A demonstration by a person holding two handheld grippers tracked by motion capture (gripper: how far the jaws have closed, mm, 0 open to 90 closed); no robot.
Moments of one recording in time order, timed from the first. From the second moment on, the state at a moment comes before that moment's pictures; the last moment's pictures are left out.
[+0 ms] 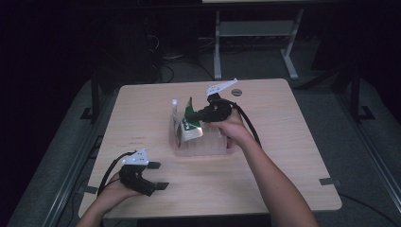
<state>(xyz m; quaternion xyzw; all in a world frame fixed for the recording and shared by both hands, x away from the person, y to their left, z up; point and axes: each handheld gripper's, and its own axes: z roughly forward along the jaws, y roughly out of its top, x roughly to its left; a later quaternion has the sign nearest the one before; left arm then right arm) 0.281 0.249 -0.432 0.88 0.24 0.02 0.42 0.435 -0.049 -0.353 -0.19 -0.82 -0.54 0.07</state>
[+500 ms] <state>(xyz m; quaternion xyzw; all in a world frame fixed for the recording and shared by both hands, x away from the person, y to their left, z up) 0.282 0.247 -0.433 0.88 0.24 0.02 0.41 0.430 -0.053 -0.355 -0.23 -0.82 -0.53 0.03</state>
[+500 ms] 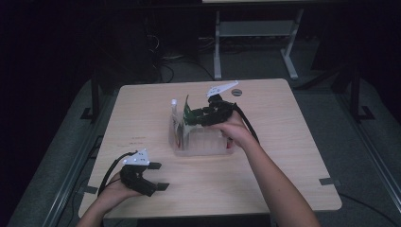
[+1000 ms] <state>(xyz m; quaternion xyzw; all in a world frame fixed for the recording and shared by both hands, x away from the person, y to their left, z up) 0.281 0.248 -0.431 0.88 0.24 0.02 0.41 0.390 -0.080 -0.340 -0.22 -0.83 -0.51 -0.04</state>
